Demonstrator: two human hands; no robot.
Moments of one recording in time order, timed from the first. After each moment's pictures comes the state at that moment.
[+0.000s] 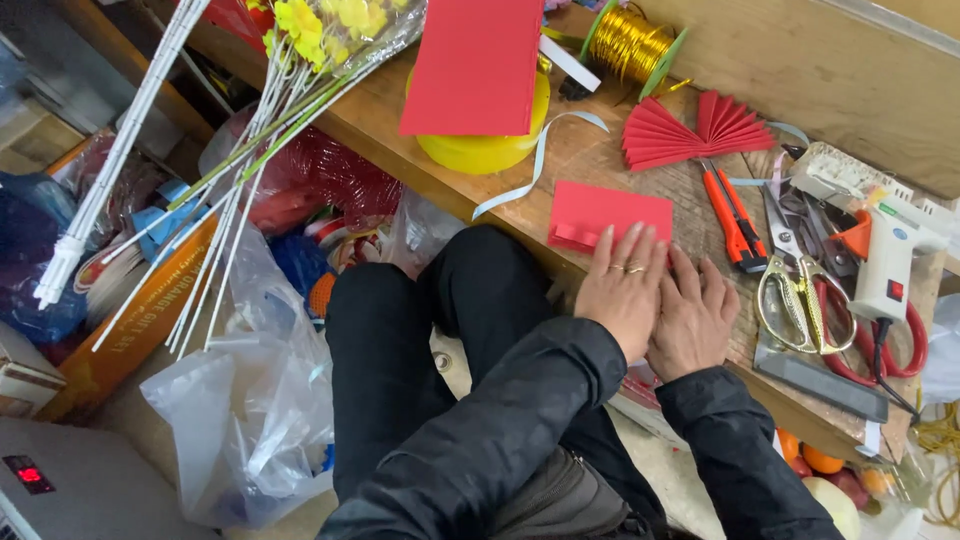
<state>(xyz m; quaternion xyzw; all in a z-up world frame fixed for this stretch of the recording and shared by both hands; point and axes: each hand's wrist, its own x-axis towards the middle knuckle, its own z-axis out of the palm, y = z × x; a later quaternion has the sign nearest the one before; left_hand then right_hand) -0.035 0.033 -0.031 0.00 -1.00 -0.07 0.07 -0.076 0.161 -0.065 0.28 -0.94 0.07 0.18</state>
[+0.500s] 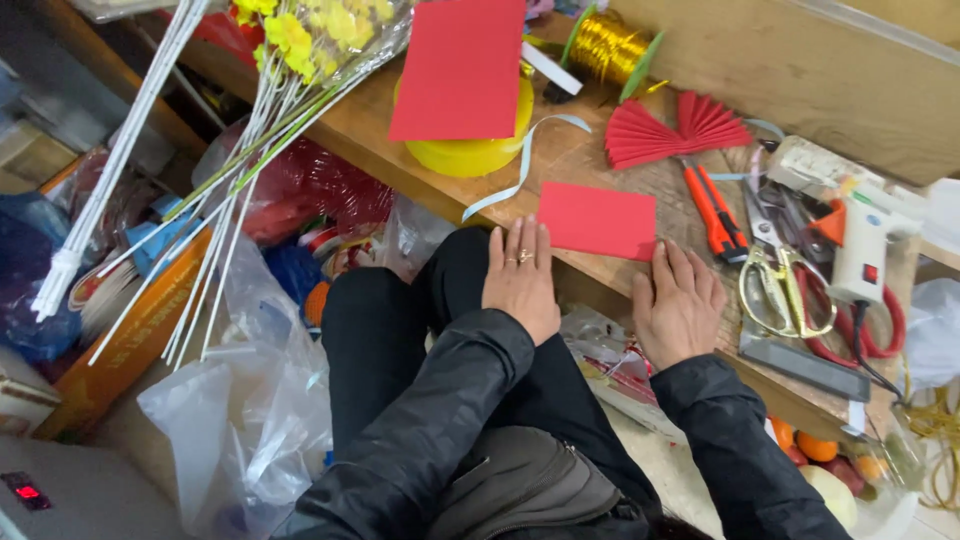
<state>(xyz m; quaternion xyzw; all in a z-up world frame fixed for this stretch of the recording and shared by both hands) -0.001 -0.046 -0.069 0.09 -0.99 -0.03 0.04 -0.091 0.169 -0.078 0.26 -0.94 0.08 0.20</state>
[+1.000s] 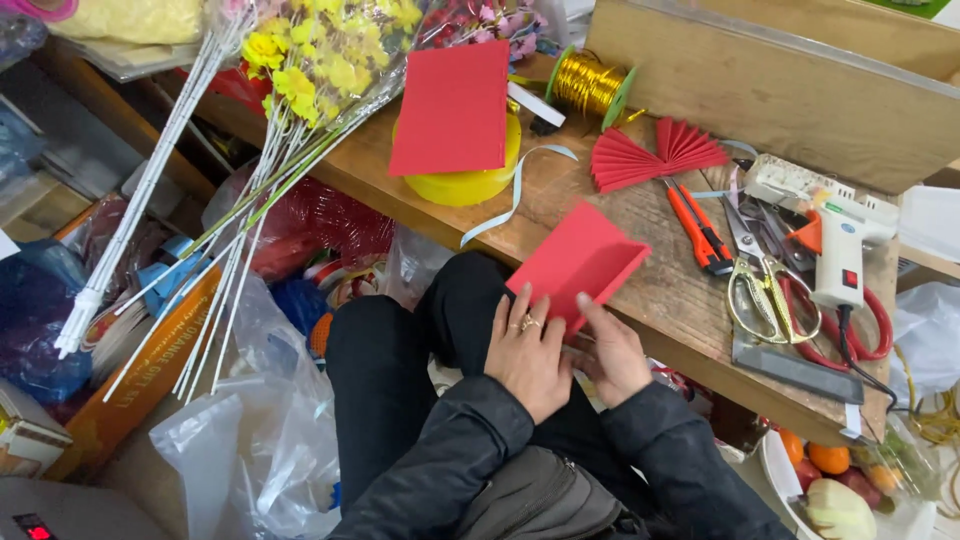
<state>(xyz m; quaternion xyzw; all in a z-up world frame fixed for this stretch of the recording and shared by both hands) 0.056 -0.012 -0.078 0.02 -0.92 -0.15 0.35 -0.008 0.089 -0.007 -0.17 -0.61 0.72 -0.28</state>
